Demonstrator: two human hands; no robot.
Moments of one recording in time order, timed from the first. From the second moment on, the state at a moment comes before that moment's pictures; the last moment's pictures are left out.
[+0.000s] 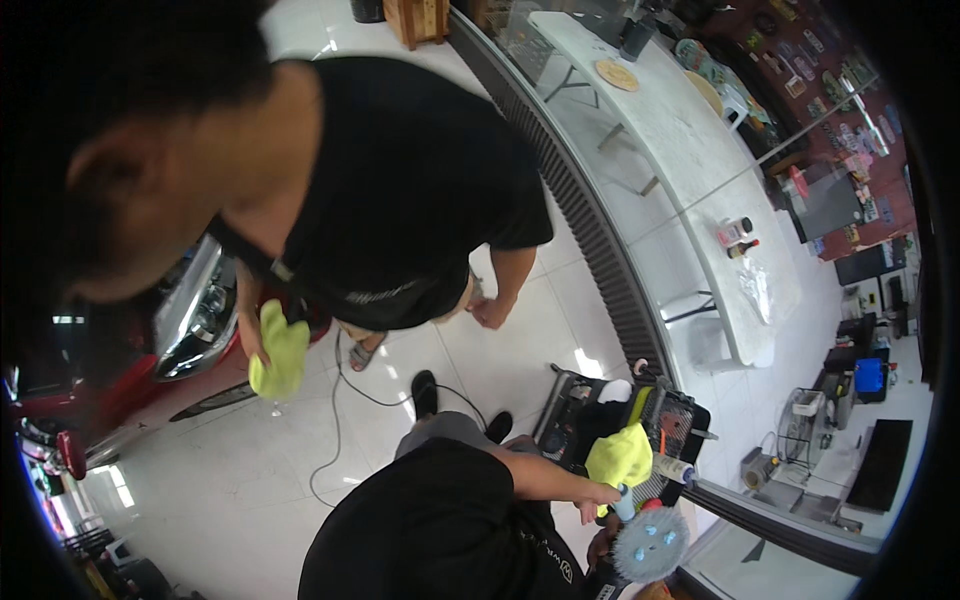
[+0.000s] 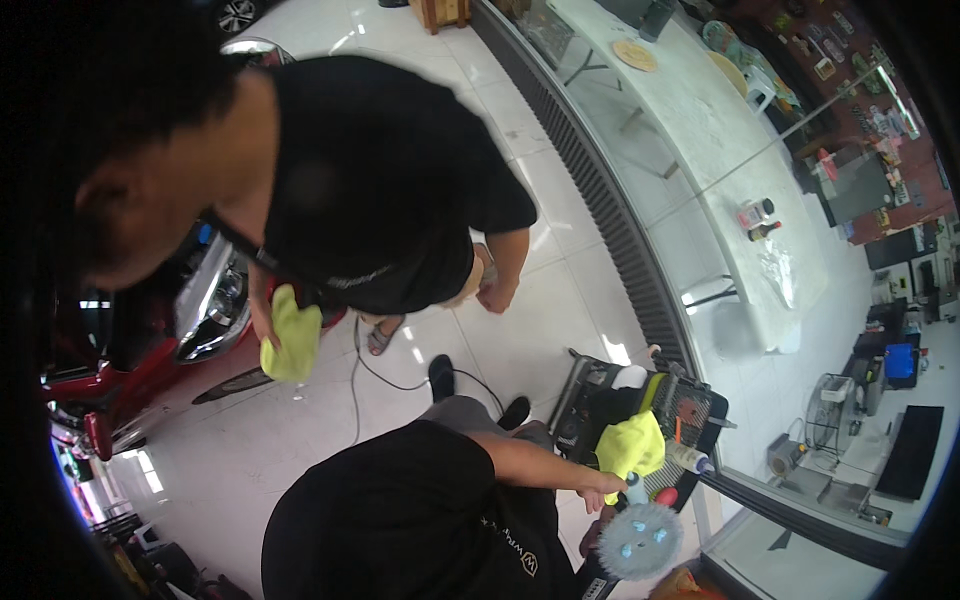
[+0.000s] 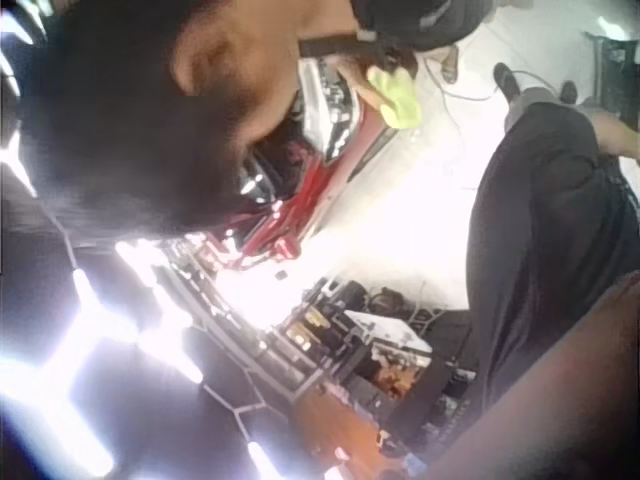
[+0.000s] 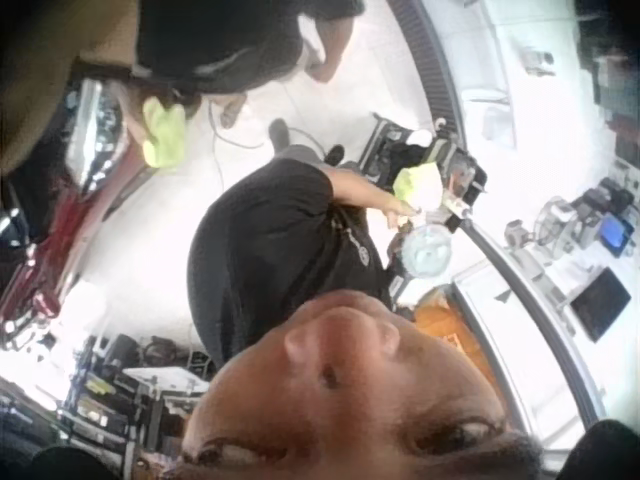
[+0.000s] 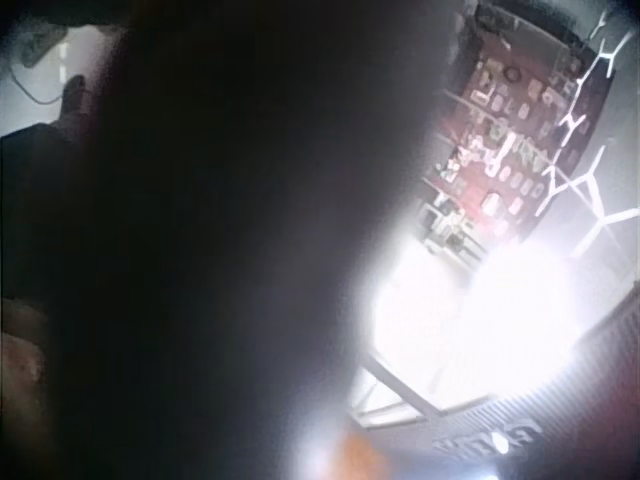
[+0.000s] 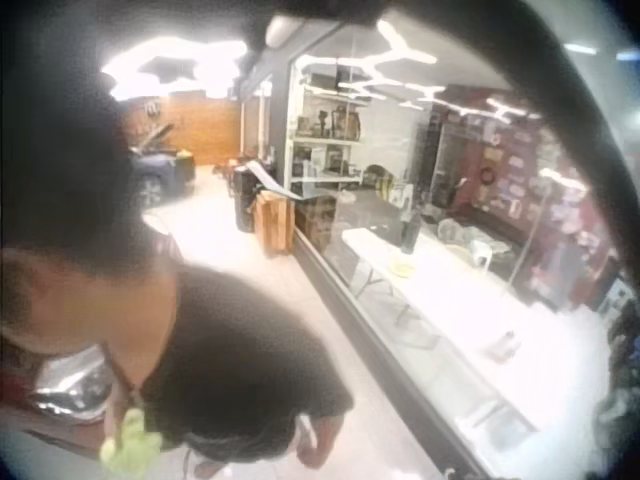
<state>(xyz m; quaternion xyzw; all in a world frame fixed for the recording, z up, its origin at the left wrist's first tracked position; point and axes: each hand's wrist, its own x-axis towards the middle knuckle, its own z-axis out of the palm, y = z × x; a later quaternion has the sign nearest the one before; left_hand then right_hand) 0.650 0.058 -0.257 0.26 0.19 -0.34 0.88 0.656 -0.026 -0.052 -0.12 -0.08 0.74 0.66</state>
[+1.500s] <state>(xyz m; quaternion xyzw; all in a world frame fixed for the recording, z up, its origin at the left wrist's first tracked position) -0.108 0.948 -0.325 0.18 0.95 0.00 0.25 0.464 1.345 -0.120 0.07 -0.02 0.98 0.19</state>
